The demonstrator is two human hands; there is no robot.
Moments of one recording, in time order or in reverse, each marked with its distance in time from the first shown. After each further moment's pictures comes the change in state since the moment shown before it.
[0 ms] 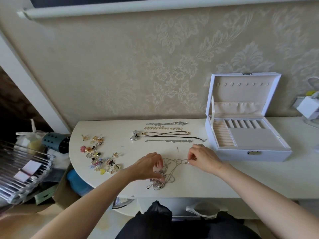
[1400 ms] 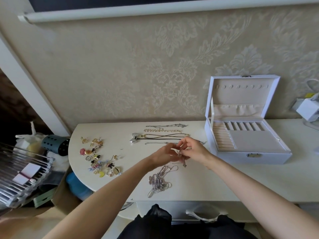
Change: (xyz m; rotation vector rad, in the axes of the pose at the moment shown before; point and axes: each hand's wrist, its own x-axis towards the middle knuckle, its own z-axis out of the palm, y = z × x) left_hand 0.042 0.056 -0.019 -0.727 0.004 -0.164; right_hand 0.014 -0.032 -0.024 0.957 0.017 0.146
